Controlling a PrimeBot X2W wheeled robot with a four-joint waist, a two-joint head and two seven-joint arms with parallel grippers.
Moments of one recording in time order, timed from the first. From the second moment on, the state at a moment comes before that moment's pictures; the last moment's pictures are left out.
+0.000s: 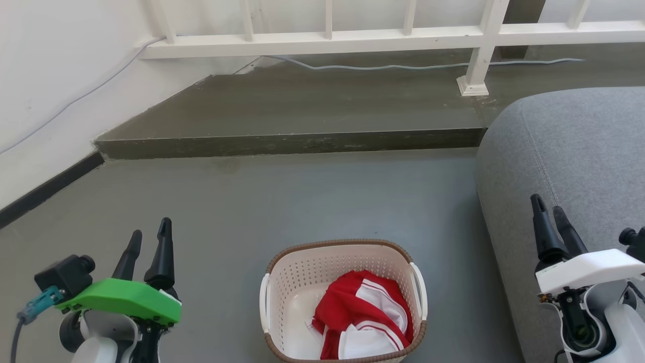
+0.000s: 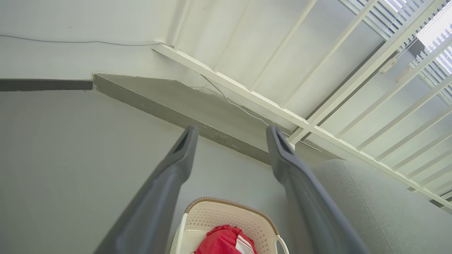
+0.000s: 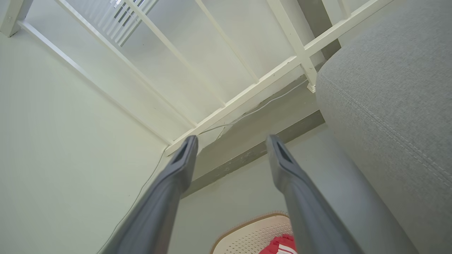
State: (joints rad) left arm -0.08 0.14 -0.17 0.18 -0.83 -0.02 -0.10; right arm -0.02 -0.17 0.07 0.20 0.83 0.04 -0.09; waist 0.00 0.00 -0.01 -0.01
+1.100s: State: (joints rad) left arm -0.08 0.15 -0.29 0.19 -0.40 0.07 -0.21; right arm -0.01 -0.20 0.19 0.27 0.40 0.00 -0.20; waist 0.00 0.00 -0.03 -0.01
